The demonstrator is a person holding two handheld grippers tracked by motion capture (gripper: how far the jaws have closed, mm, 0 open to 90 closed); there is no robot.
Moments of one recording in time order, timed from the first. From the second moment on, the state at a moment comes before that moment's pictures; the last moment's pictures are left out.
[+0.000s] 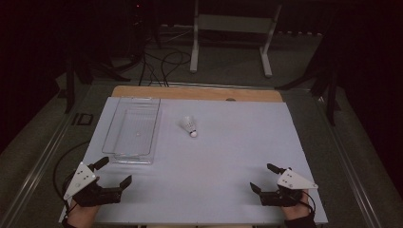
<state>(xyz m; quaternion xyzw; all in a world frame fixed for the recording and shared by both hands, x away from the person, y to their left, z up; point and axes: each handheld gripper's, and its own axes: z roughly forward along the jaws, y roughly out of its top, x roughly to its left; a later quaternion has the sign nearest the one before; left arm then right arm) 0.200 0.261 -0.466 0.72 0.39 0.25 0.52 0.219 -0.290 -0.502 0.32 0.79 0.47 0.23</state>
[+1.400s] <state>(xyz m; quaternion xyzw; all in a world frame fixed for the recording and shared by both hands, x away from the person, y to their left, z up) 0.244 0.175 -0.407 0.80 0.34 0.18 0.46 0.220 -0.289 -0.504 0.32 0.80 0.47 0.22</state>
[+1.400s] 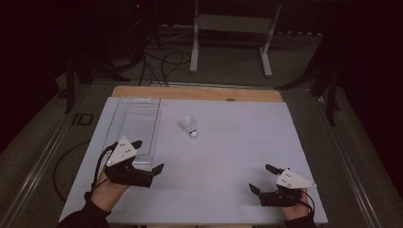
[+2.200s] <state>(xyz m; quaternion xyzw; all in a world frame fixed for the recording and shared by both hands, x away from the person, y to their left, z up) 0.275 0.121 -0.389 0.82 0.37 0.14 0.41 0.220 -0.289 -0.504 0.32 0.80 0.47 0.22</state>
